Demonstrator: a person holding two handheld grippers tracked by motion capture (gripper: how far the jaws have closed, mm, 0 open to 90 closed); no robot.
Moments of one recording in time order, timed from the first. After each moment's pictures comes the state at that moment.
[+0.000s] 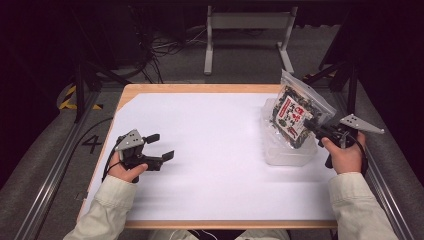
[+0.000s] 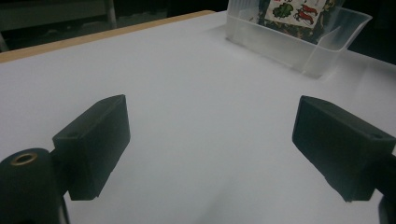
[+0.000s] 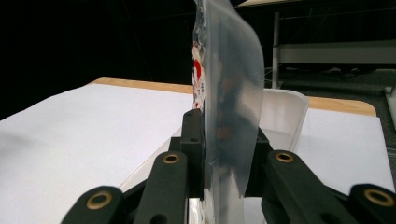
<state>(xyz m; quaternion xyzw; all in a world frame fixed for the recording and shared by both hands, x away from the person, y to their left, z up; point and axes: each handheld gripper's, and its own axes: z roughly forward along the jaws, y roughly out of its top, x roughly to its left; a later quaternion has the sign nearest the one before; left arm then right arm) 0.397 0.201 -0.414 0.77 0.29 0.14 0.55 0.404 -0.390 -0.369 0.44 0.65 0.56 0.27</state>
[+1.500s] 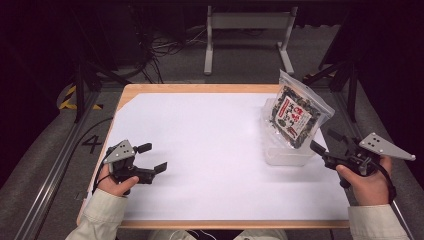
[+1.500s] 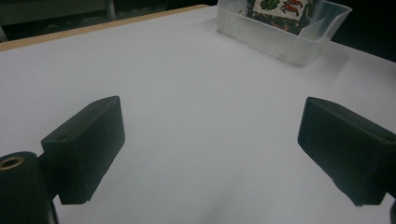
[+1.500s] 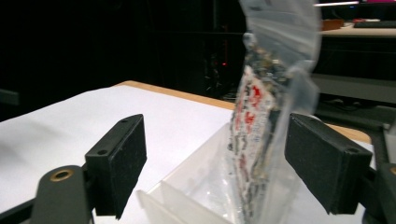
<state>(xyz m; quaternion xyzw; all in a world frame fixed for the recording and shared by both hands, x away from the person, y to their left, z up) 0.361 0.216 -0.409 0.77 0.30 0.13 0.55 0.320 -0.380 -0.335 0.37 0.67 0.57 0.30</state>
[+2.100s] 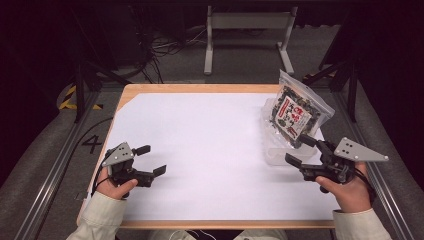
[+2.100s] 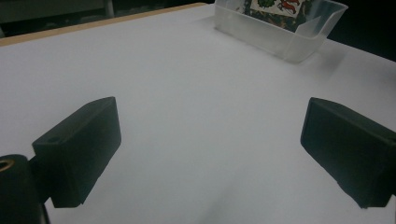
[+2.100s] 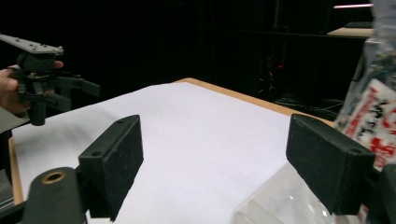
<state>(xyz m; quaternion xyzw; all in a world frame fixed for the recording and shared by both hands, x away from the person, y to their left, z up) 0.356 0.218 -0.411 0.77 0.30 0.13 0.55 0.312 -0.321 -0.334 0.29 0.71 0.59 0.23</state>
